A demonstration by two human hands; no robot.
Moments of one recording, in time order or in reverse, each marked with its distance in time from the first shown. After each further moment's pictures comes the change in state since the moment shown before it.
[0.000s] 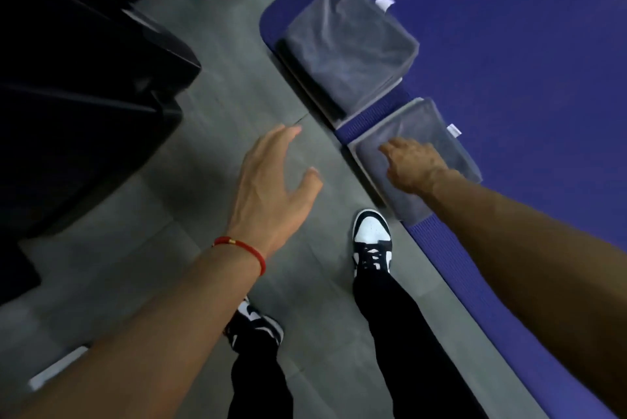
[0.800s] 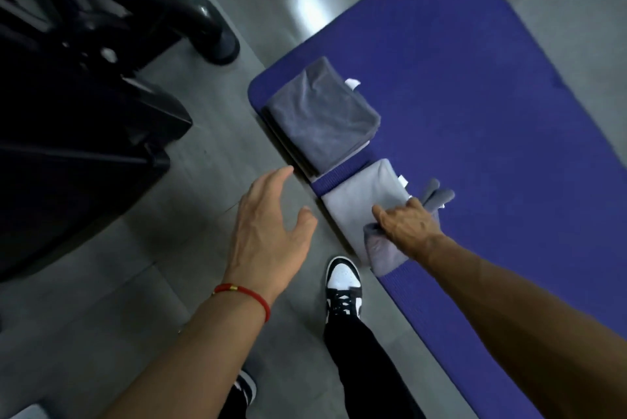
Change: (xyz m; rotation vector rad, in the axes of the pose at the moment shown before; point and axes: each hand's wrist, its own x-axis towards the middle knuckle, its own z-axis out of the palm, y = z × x) left_hand -0.015 0.087 -0.025 -0.074 0.046 -0.075; right_hand -0.067 0.048 -0.031 -0.274 0.062 -0.140
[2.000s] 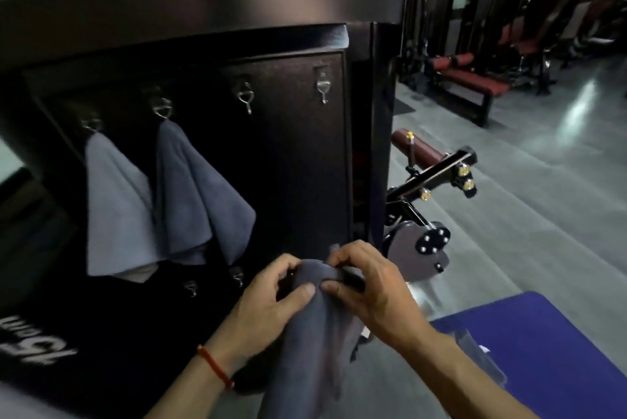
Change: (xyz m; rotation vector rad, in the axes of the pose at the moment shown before) left_hand -0.494 -0.065 -0.575 -0.432 0.421 0.526; right_hand -0.454 -0.532 -0.554 0.665 1.138 -0.822
